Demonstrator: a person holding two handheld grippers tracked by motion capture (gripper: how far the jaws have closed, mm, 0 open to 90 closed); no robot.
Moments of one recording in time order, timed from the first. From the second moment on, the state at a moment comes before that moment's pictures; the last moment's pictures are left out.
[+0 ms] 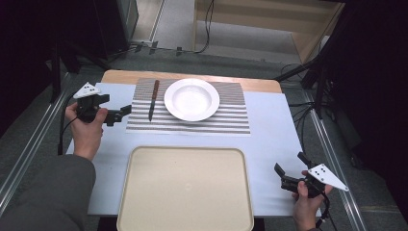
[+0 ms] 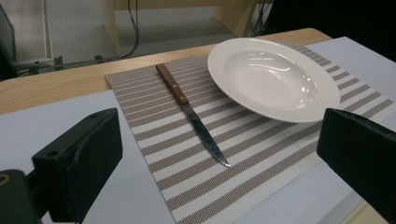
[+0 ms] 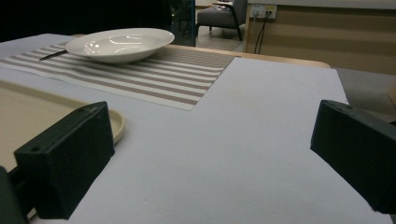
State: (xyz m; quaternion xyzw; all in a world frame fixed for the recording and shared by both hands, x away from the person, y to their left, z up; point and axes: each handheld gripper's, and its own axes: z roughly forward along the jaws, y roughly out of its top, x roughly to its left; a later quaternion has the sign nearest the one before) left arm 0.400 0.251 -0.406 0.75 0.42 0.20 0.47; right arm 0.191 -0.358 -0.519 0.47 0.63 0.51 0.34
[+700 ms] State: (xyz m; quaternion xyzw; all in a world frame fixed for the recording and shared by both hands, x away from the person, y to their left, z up) left arm 0.453 0.205 -0.417 0.77 0.44 0.17 0.43; right arm 0.191 -0.355 -0.518 0.46 0.65 0.51 0.33
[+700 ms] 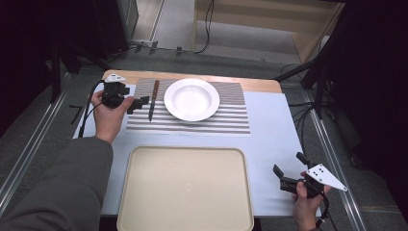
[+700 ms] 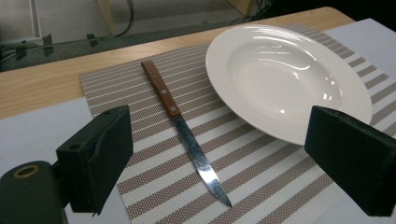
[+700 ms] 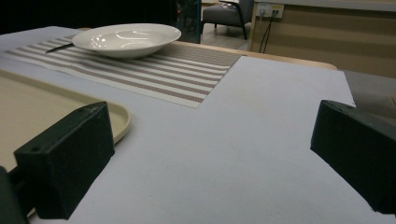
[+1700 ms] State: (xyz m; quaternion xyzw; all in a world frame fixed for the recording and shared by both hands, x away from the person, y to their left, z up) left arm 0.538 0.167 -0.464 0.76 0.55 0.12 0.32; right arm 0.192 -0.355 -0.519 0.46 0.65 0.51 0.33
